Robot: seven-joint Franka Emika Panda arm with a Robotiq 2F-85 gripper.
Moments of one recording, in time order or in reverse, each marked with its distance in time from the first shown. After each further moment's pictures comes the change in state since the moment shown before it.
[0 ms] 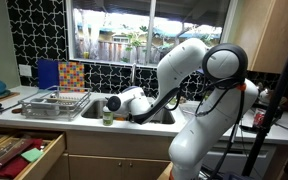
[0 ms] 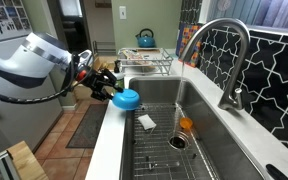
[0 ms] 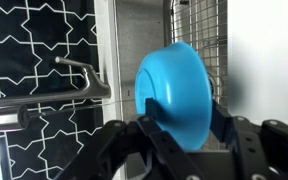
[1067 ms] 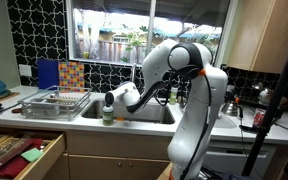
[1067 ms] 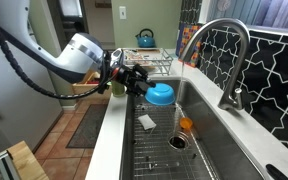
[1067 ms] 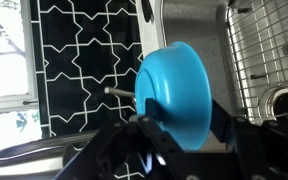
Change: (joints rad) arm -0.050 0.334 -0.116 0.322 -0.177 -0.168 0.180
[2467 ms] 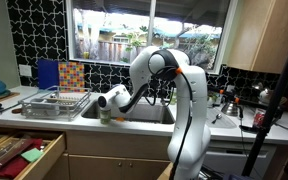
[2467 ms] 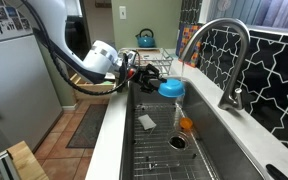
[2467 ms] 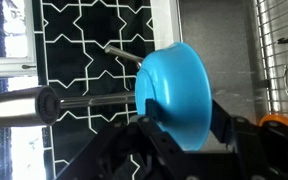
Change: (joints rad) arm 0.002 0.249 0.005 0.234 -0.107 -0.011 0.046
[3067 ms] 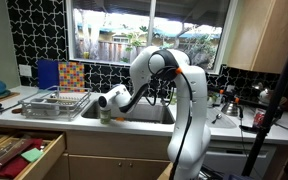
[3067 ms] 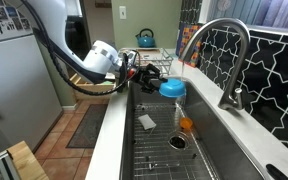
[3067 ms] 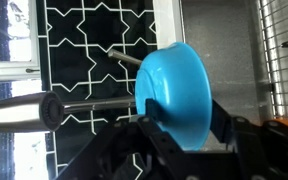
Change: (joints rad) arm -0.003 0.000 -0.002 0.000 -0.001 -0.015 0.003
